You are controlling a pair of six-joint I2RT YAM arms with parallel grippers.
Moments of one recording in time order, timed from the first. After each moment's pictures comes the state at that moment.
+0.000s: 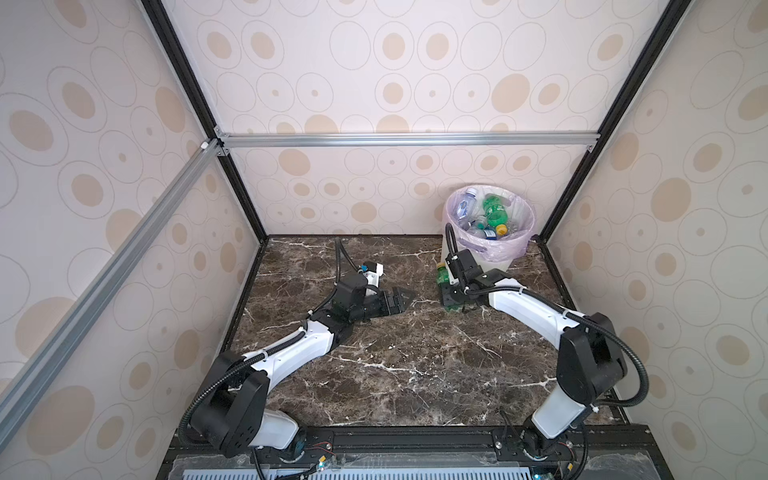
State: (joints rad) left arm -0.55 1.40 0.83 0.16 0.36 -0.74; right arm 0.49 1.65 1.31 -0.63 0.11 0.33
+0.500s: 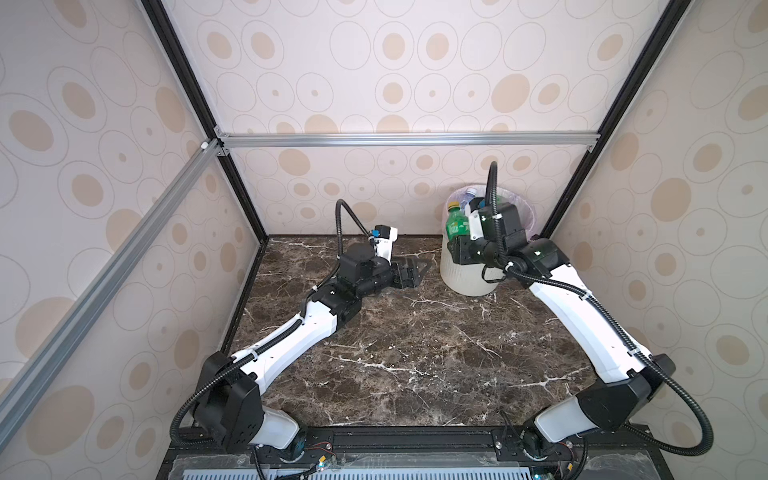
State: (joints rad) left arm -0.63 1.44 1.20 0.07 0.31 -0.54; right arm 0.50 1.52 1.81 -0.87 0.15 0.25
